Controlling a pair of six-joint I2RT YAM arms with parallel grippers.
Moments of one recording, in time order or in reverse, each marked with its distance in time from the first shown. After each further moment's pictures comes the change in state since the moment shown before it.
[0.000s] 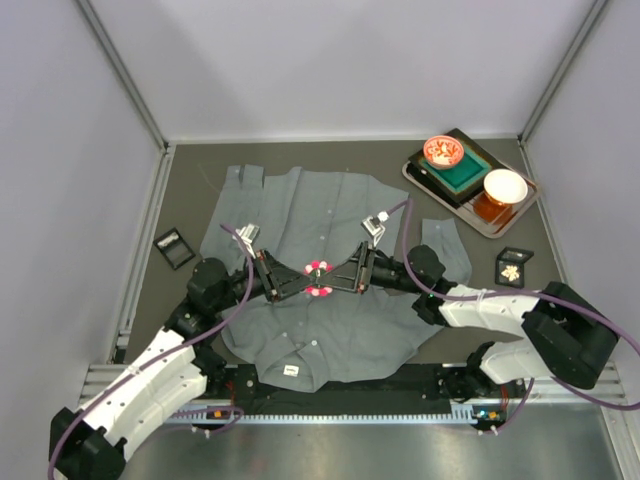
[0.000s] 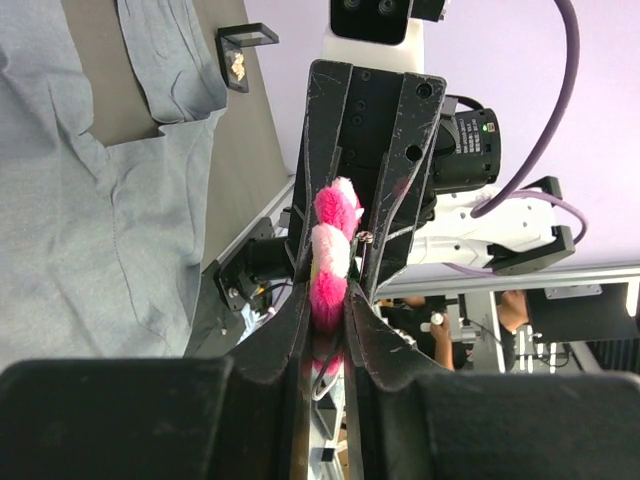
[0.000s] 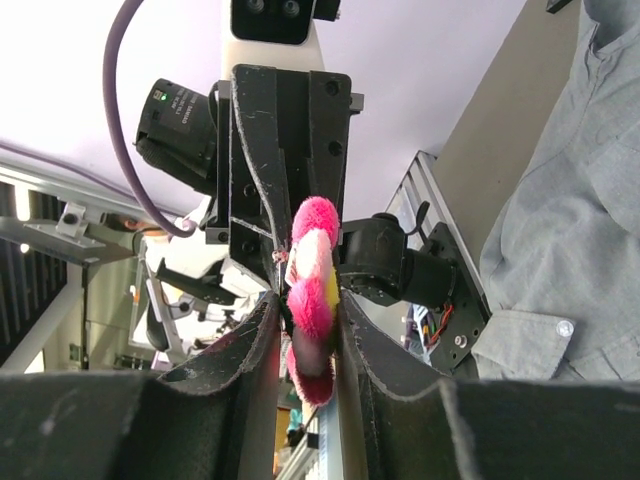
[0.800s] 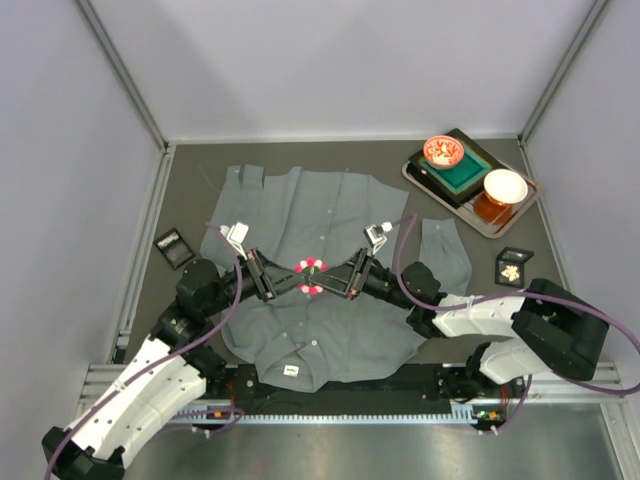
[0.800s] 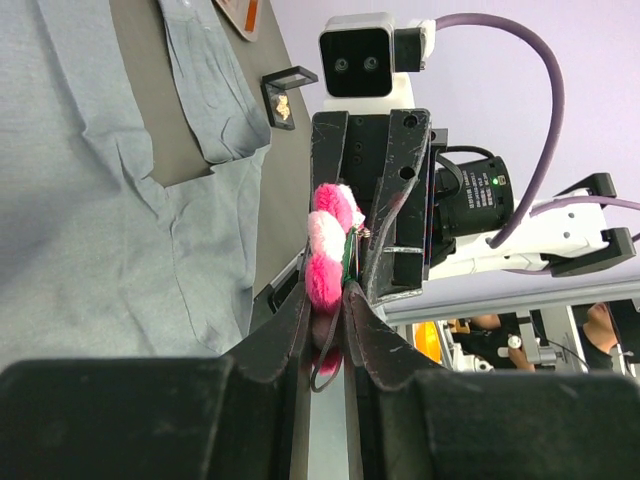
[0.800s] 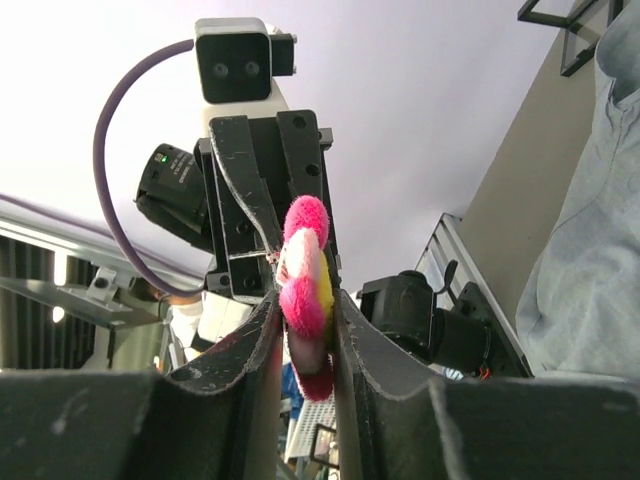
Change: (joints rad) left arm -0.010 -0.102 0.104 -0.246 -0.107 0.216; right arm 0.138 0.045 -0.050 0.183 0.301 0.070
